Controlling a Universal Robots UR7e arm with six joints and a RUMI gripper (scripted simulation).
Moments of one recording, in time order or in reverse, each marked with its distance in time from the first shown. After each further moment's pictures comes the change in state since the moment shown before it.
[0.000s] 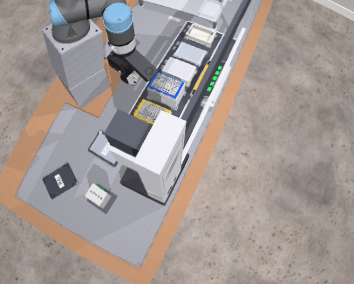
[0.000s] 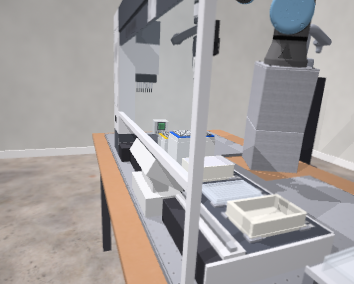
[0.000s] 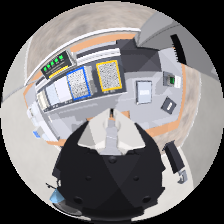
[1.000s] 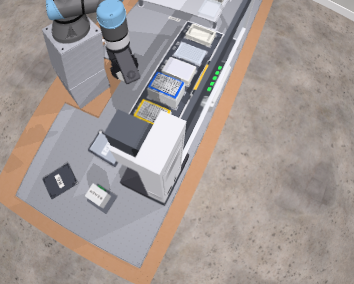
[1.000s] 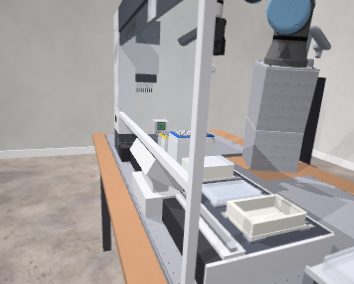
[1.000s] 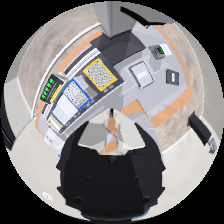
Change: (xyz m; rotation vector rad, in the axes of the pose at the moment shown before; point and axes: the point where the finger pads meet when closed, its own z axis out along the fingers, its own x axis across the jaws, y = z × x) arm 0.008 0.023 -0.003 0.009 -0.002 0.462
